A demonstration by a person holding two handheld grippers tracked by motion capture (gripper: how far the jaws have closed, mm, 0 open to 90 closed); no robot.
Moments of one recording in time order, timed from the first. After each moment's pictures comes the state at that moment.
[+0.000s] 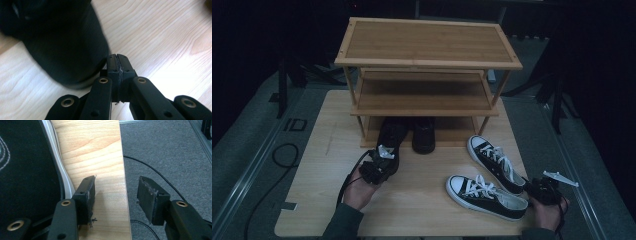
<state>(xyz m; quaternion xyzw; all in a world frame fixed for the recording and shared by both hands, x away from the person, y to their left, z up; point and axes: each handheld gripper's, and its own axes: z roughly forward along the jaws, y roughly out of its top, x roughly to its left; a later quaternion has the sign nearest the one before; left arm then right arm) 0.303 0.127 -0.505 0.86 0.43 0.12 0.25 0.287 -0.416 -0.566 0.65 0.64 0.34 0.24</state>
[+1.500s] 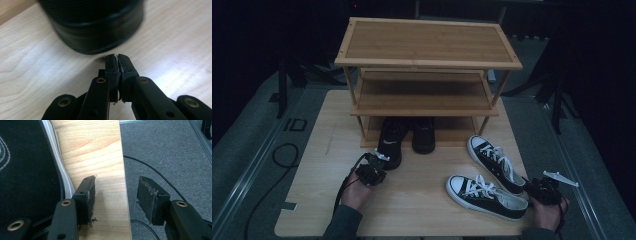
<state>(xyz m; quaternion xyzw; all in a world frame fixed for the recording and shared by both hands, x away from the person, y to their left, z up) 0.316 0.136 -0.533 0.85 0.47 0.12 0.21 0.287 -0.416 -0.566 0.65 0.64 0.34 0.24</state>
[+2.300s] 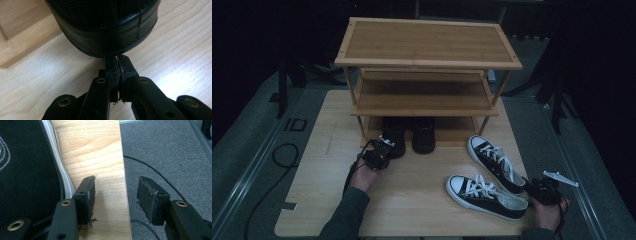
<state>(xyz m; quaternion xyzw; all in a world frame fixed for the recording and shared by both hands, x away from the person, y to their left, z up) 0.365 0.121 -0.531 0.85 0.47 0.13 0.19 0.287 -0.416 -0.566 0.65 0.64 0.34 0.24</state>
